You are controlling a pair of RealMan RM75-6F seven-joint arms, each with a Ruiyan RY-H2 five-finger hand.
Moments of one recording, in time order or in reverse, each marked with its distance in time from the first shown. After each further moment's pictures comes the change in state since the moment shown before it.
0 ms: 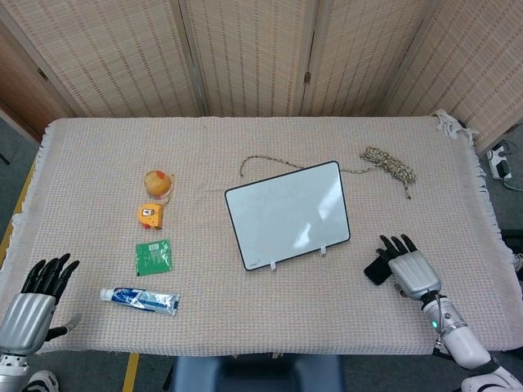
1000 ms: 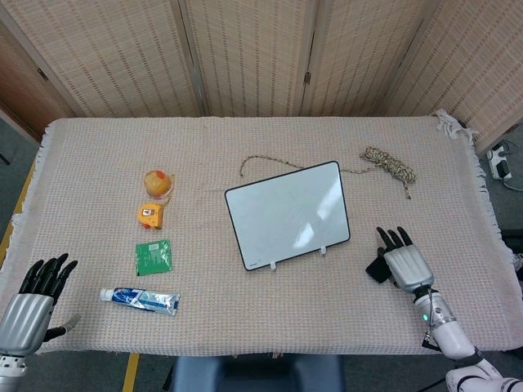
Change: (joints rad) left arm 0.005 0.004 -0.001 -0.002 0.003 0.012 -0.006; right arm 0.006 -0.156 0.003 0.207 -0.040 0.093 0.097
